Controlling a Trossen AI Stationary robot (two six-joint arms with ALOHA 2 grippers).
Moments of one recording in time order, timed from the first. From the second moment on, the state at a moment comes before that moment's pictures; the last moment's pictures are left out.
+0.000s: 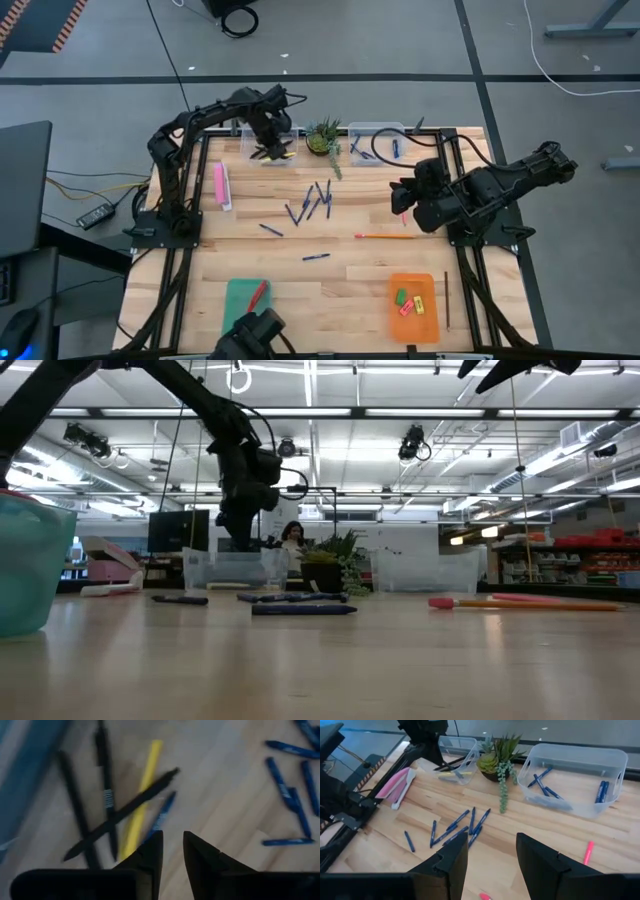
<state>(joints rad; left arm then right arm) 0.80 1.95 1.55 -1.05 0.19 0.25 0.40 1.19 1.31 -1.23 0.84 1.44</state>
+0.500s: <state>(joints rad) 0.77 2.03 1.55 -1.07 0.13 0.34 0.37 1.19 1.31 -1.22 0.83 1.40</state>
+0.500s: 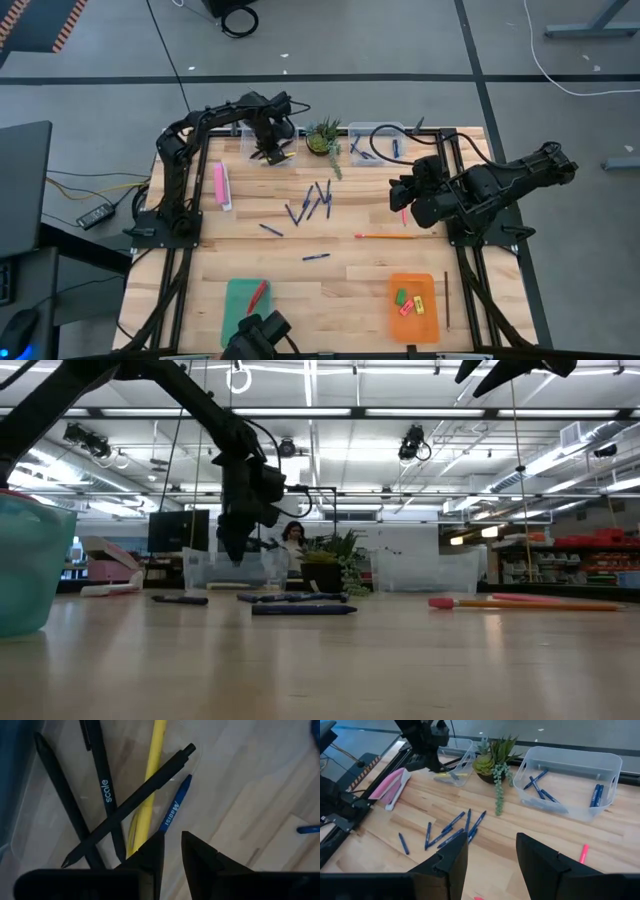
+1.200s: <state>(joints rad) 0.76 2.07 1.69 -1.13 0.03 0.32 0.37 1.19 1.31 -1.22 0.79 1.38</state>
